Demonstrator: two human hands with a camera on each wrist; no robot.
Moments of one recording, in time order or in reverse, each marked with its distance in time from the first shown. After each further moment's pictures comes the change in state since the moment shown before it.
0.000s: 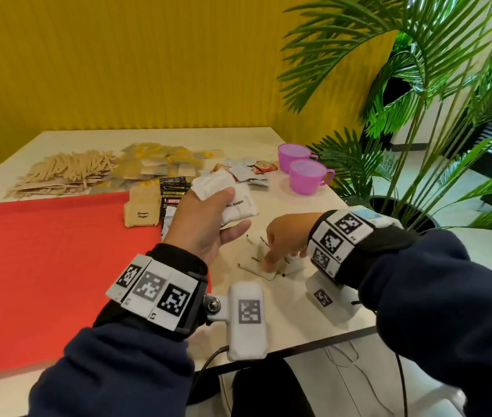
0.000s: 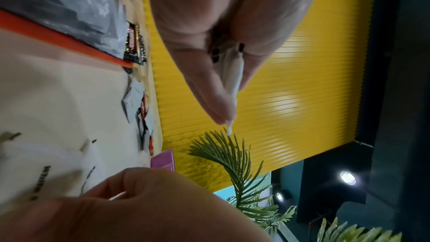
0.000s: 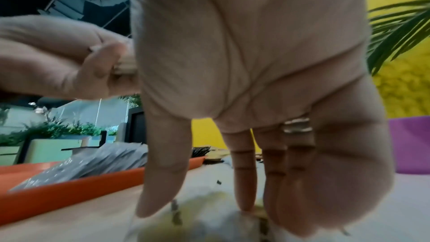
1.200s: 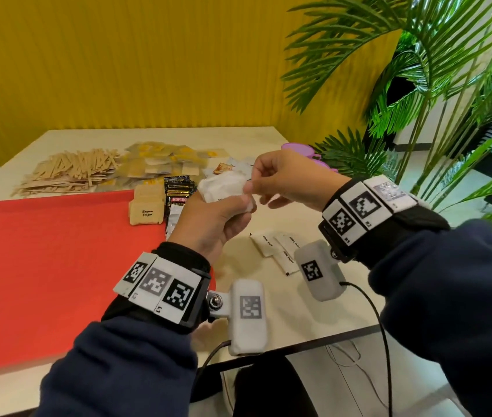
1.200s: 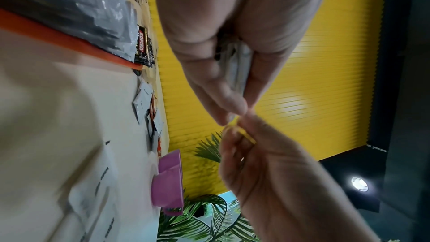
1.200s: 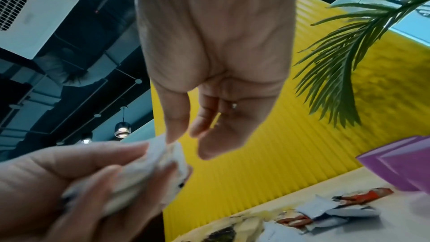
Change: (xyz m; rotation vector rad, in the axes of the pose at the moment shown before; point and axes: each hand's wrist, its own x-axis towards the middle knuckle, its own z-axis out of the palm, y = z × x) left_hand 0.003 -0.005 -0.008 -0.005 -0.108 0.013; right_hand -0.021 -0.011 -0.043 0.794 0.439 -0.397
